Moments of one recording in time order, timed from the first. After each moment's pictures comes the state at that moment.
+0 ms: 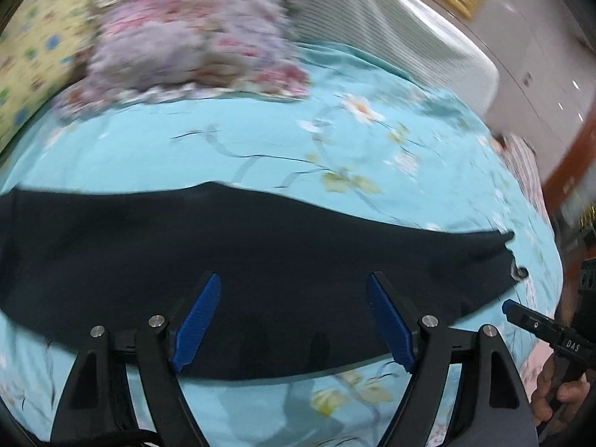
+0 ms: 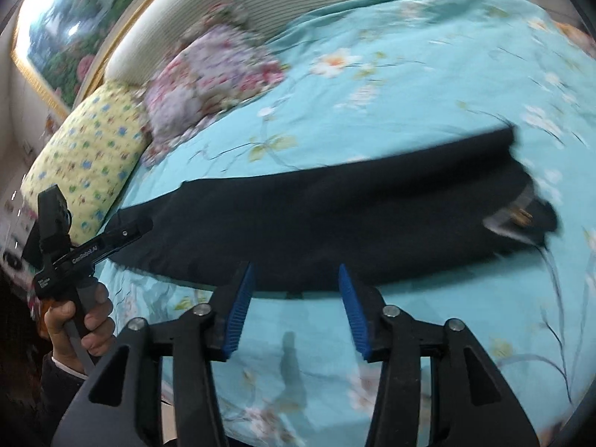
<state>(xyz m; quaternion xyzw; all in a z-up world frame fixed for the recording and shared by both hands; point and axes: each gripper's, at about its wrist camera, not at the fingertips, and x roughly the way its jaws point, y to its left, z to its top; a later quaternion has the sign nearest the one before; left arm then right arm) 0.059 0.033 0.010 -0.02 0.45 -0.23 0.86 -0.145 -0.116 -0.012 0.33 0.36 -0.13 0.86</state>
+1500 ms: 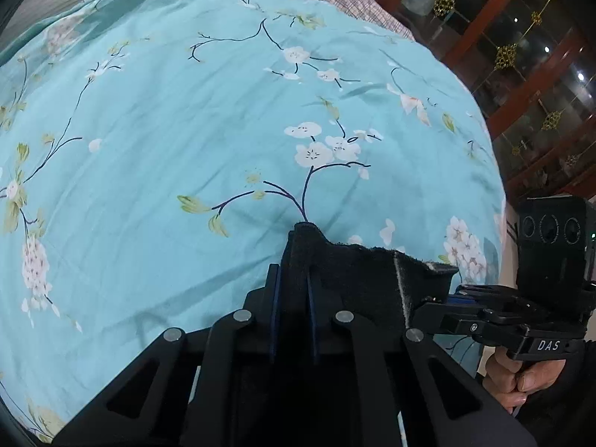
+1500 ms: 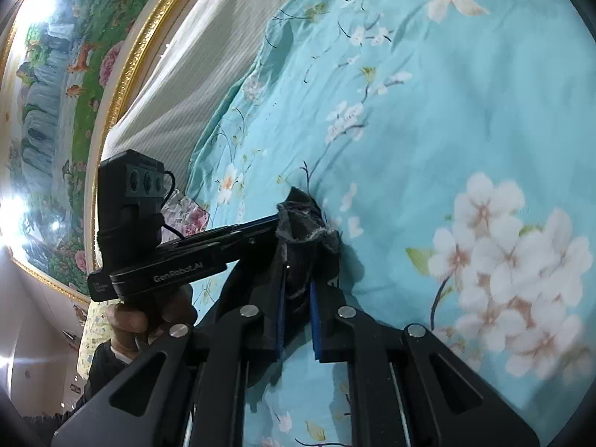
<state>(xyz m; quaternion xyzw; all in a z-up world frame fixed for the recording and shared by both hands) 0.091 -0.344 -0.040 0.24 0.49 -0.56 0.62 -0.235 -0.236 -0.067 0.55 0.15 -0.20 0.80</state>
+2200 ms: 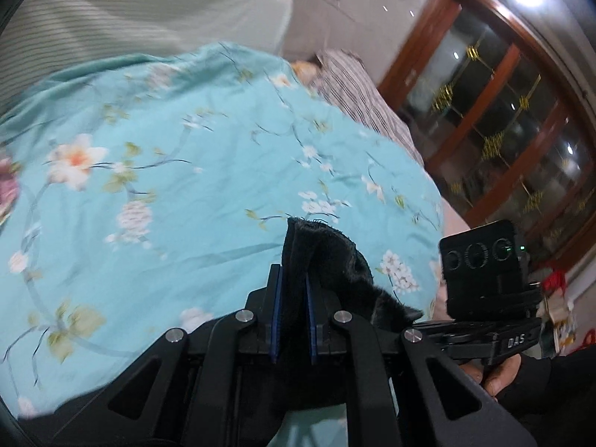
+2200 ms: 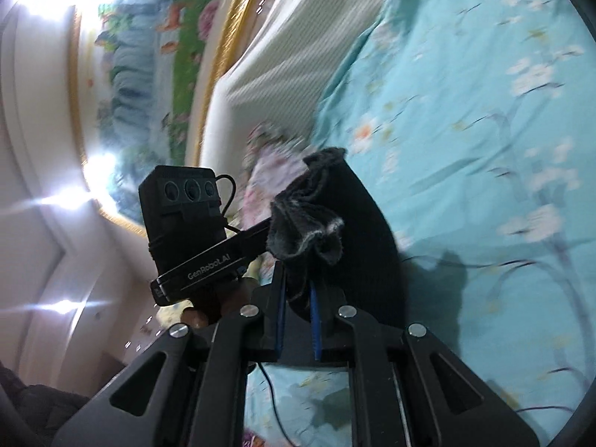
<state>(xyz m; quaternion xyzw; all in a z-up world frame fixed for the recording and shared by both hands) 0.086 -0.184 0.054 0.07 0.42 -0.56 0.71 -0.170 -0.192 -0.007 0.55 0.11 0.04 0.82</state>
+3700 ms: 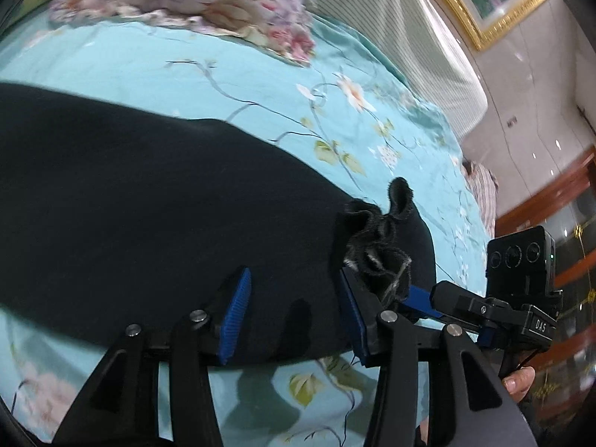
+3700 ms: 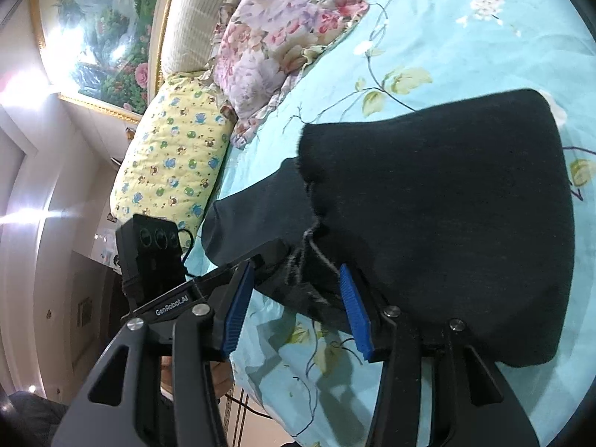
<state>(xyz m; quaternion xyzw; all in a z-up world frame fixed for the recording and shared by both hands) 0.073 0.087 -0.053 -0.16 0.49 -0.28 0.81 -0.029 -0.108 -0.039 0.46 0.35 0.12 0.81</state>
